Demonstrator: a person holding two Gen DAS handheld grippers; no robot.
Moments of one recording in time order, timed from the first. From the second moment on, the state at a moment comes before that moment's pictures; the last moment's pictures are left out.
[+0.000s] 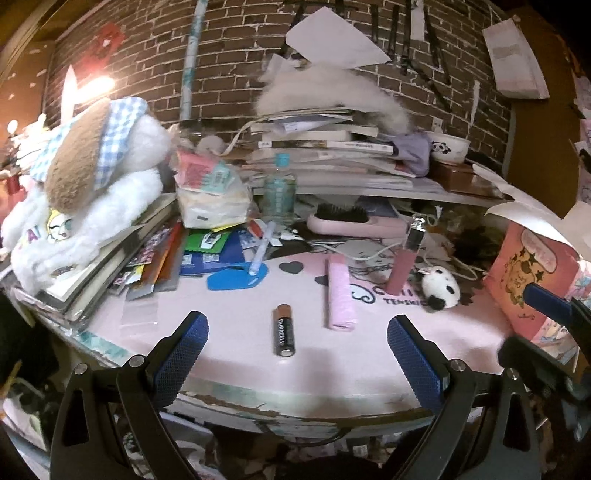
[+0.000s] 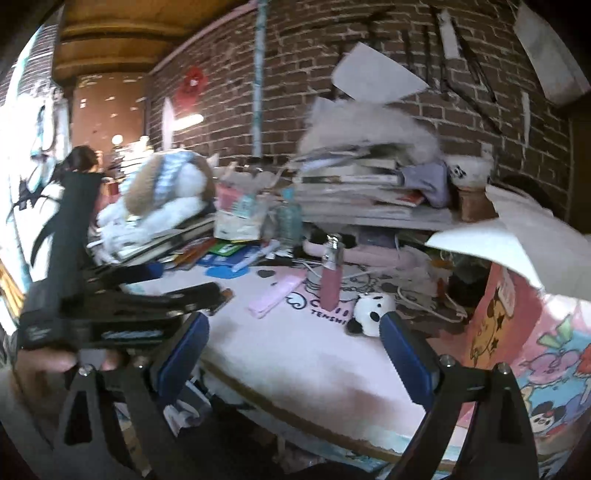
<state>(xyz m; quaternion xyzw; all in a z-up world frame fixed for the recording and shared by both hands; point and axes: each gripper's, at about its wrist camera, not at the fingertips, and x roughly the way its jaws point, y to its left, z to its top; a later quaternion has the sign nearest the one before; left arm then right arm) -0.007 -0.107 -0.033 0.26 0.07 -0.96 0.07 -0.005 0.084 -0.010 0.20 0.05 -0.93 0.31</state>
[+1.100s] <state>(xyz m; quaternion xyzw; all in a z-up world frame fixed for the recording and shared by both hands) -0.007 -0.114 -0.045 0.25 0.10 -0.96 0.03 -0.131 0.037 -0.060 0.32 0.15 -0.93 0.10</state>
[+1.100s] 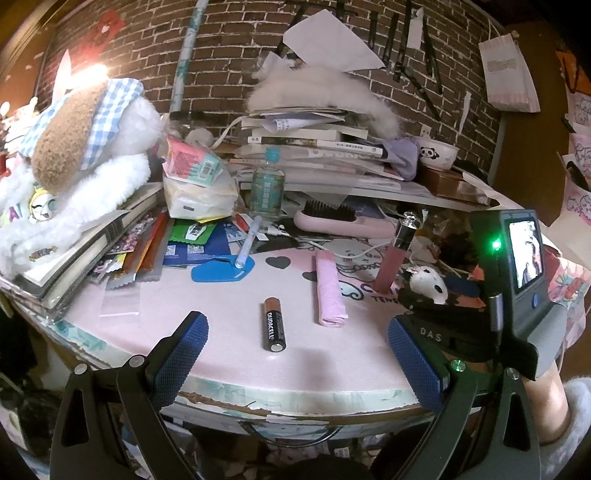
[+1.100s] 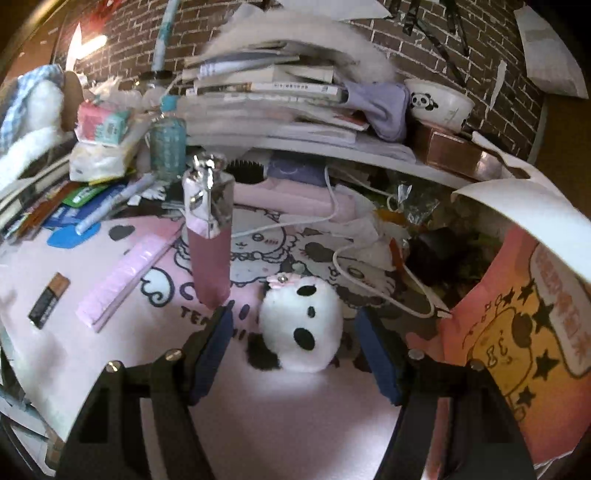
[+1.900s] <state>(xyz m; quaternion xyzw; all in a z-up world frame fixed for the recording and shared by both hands) -0.005 -0.107 -0.040 0.24 0.10 -0.96 0.01 -0.110 0.041 -0.056 0.30 0.13 -0.93 0.14</state>
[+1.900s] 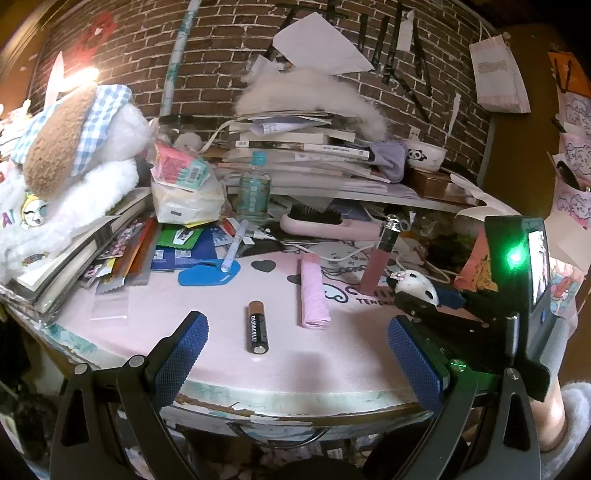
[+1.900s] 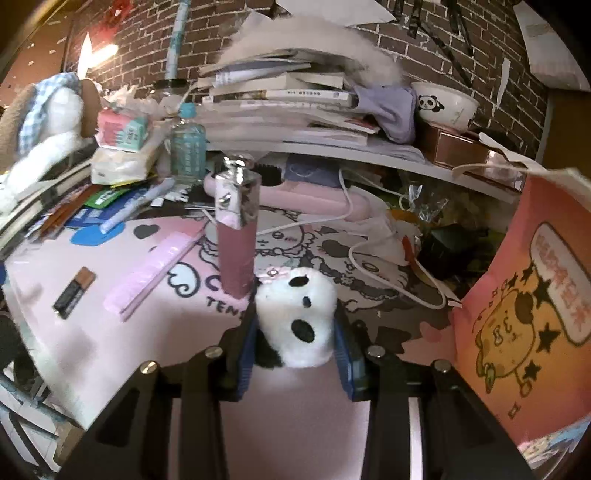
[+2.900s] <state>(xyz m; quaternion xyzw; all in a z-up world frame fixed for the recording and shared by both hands) -0.012 -0.056 0.010 0.25 0.05 -0.97 -0.04 -0.026 0.113 0.084 0.23 0.13 -0.93 0.25</state>
